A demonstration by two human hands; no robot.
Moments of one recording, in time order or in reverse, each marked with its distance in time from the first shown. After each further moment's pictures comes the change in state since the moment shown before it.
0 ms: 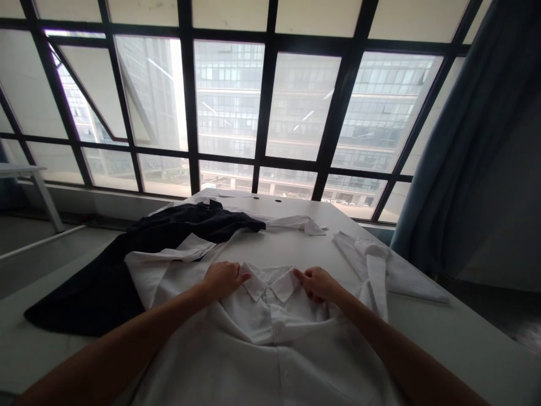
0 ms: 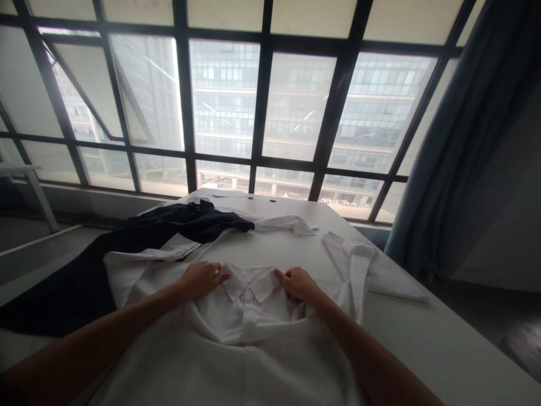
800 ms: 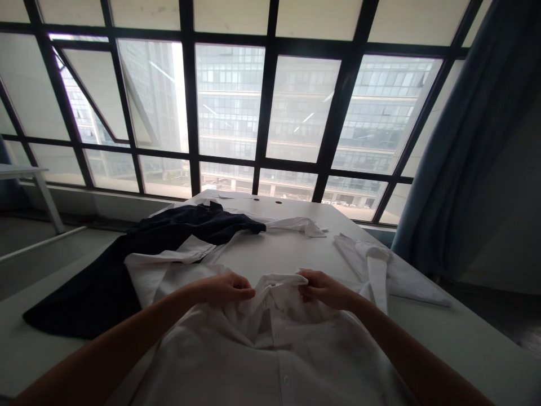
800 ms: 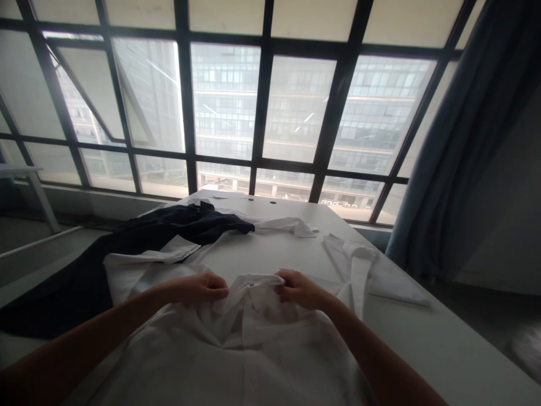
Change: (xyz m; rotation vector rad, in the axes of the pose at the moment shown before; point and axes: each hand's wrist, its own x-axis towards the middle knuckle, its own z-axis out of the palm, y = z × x) left_hand -0.023 0.012 -0.031 -0.625 -0.495 0.091; right_hand -0.025 -0.006 -0.021 0.280 -0.368 -0.470
